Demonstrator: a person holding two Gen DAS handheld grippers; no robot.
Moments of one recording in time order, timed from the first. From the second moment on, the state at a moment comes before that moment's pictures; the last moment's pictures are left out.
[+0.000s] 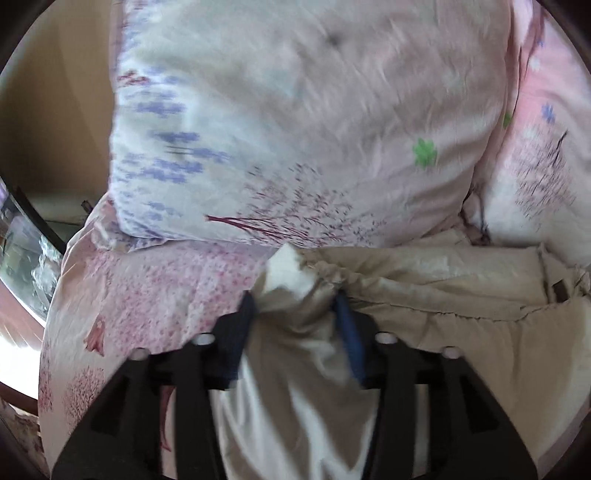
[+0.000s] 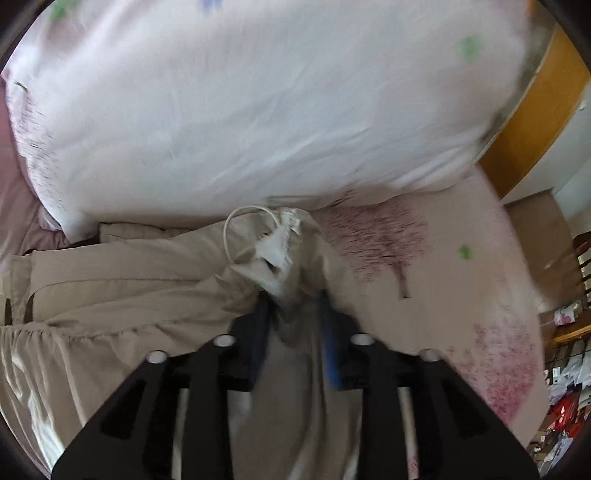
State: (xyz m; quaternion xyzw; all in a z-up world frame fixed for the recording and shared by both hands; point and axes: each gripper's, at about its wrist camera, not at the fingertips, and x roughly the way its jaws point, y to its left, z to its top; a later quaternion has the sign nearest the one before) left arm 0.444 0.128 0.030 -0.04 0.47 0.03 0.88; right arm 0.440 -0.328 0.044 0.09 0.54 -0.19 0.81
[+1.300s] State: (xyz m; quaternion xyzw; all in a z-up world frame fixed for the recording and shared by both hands) left arm 0.357 0.024 0.017 0.01 0.46 -0.09 0.89; right arm 0.365 -0.176 0.059 0.04 0.47 0.02 0.88
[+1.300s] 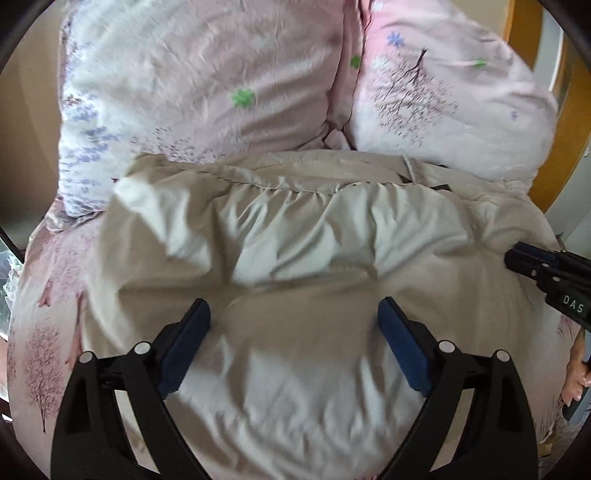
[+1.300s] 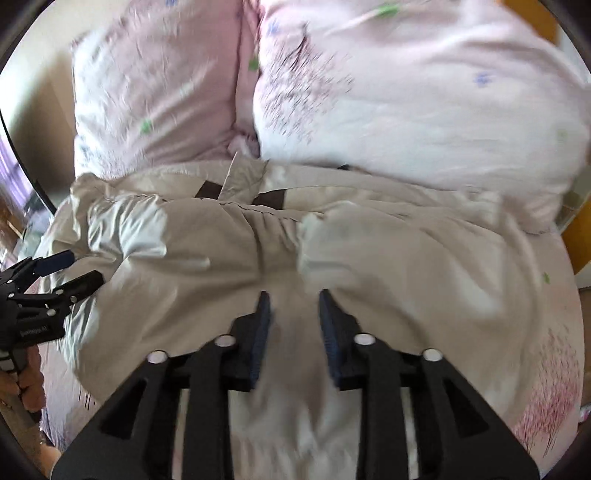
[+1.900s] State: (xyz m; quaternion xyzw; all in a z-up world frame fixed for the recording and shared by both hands) left arm 0.340 0.030 -0.001 0.02 0.44 -0.06 0.89; right arm 0.351 -0.183 0.023 0.07 0.47 -0.01 0.88
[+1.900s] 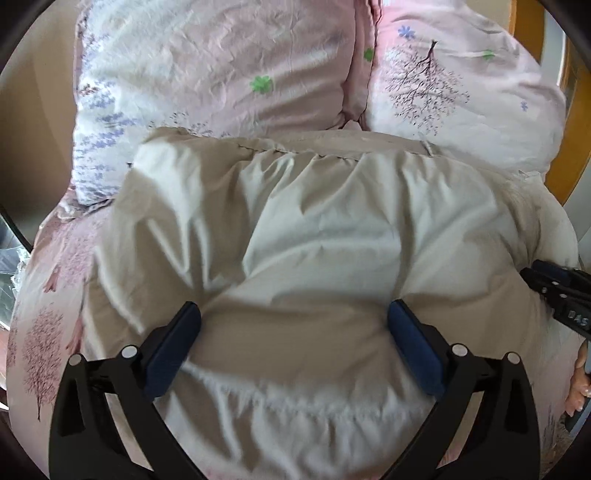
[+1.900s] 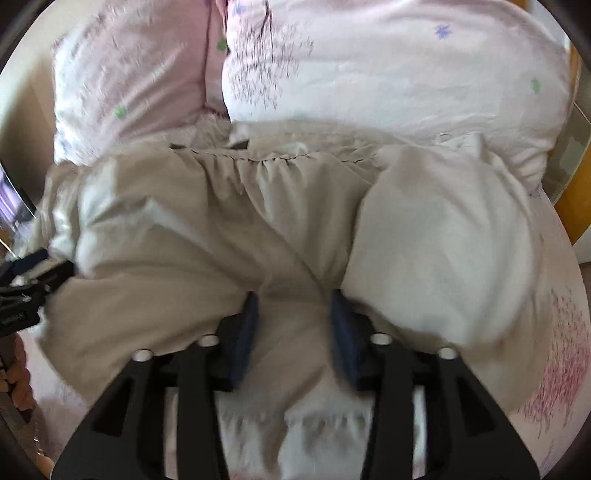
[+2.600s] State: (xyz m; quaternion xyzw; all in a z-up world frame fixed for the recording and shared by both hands) left arm 0.265 0.136 -0.020 -0.22 0.47 -0.09 0.85; right arm 0.232 -0.338 -0.026 0.52 0.38 -0.08 0.76
